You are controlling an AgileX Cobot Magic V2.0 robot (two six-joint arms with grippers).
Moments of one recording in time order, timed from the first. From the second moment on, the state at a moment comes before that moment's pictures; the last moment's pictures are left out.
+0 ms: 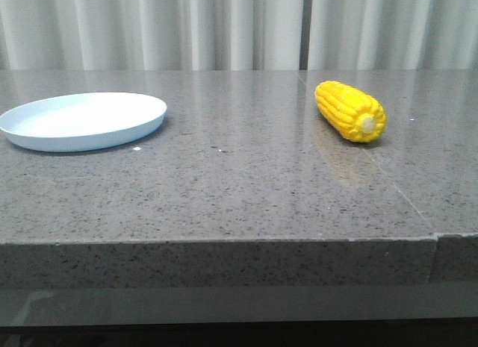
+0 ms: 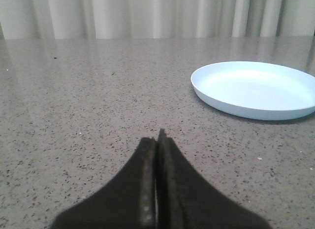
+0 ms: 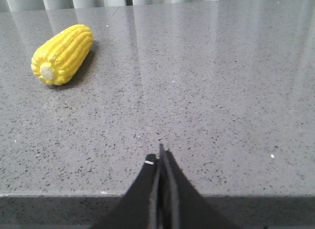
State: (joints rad) left arm 0.02 0.00 0.00 0.02 0.16 -0.02; right arm 0.02 -0.01 0.03 0.07 0.22 0.05
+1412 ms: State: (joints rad) left arm 0.02 0.39 -0.52 0.08 0.26 -0.02; right arm 0.02 0.40 -0.55 0.08 0.43 0.05
